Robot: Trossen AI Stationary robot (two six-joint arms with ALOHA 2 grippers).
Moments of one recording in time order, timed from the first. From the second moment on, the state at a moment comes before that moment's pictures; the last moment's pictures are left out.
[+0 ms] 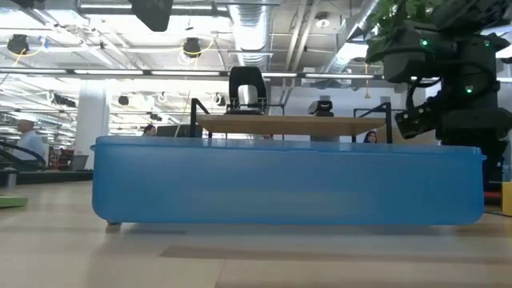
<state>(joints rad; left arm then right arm) -0.48 1.24 0.55 0.60 -0.24 -0.07 0.13 1.41 0.58 -0.69 0.01 0.73</state>
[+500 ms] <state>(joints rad) -0.48 1.24 0.55 0.60 -0.25 -0.07 0.13 1.40 0.60 -0.70 0.00 0.72</state>
